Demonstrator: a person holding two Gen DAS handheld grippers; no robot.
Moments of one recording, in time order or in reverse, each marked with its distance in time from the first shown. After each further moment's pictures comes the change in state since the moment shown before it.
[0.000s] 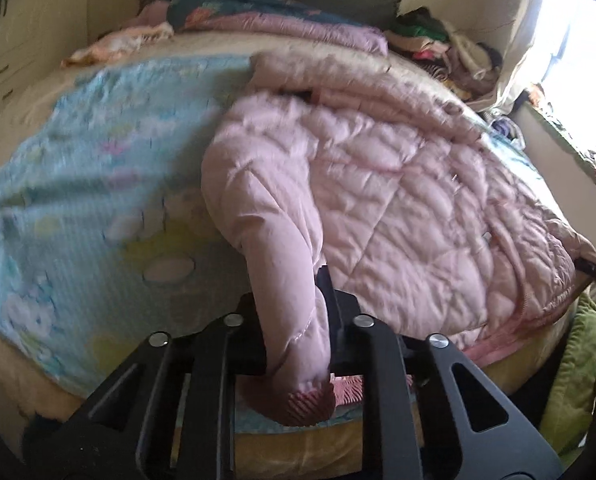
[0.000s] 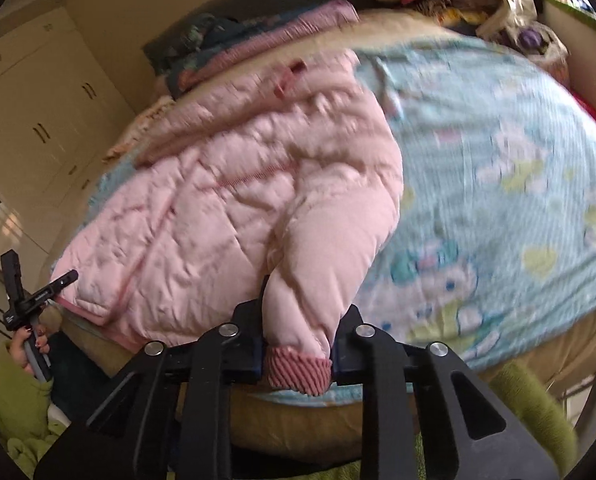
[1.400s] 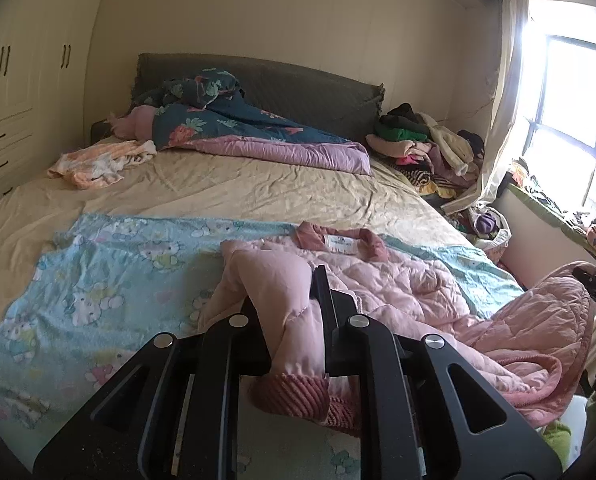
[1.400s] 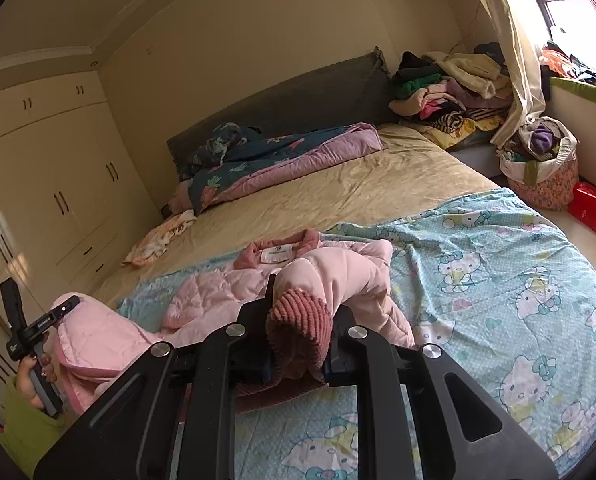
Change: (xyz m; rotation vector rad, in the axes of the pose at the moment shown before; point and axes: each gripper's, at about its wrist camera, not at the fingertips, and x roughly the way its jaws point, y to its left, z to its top) left arm -0.034 -0.034 0.200 0.010 -0.349 -0.031; right arm -0.046 0.035 0.199 -0.027 -0.372 0.038
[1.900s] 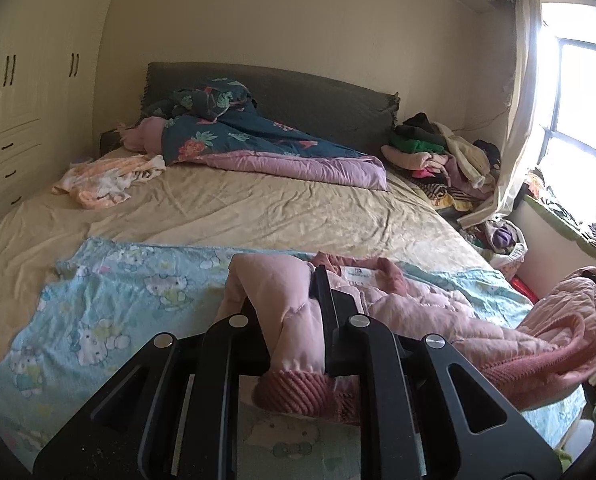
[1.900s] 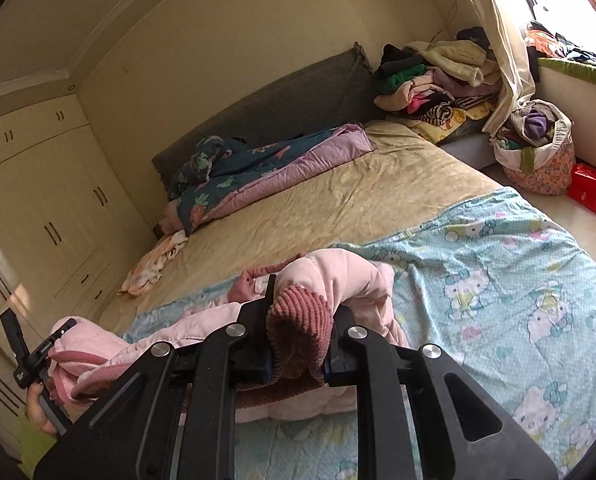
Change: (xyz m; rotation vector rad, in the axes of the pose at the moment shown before) left arm 0.037 0.005 0.055 -0.008 -0.023 0.061; right arm 0.047 -0.013 0.062 0.096 -0.002 -0.016
